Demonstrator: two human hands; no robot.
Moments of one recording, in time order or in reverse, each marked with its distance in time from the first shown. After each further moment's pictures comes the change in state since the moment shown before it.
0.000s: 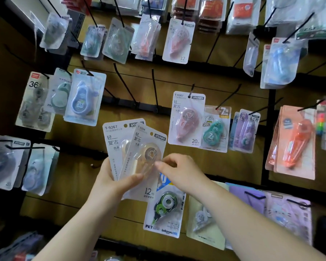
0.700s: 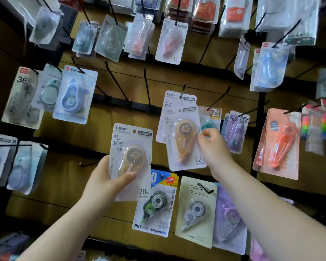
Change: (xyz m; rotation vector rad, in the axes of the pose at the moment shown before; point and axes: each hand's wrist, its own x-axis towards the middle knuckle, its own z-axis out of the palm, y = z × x) left_hand 0.002 0.000 0.011 0.193 0.051 0.013; right_hand 0.013 0.017 -0.065 0.316 0.478 0.104
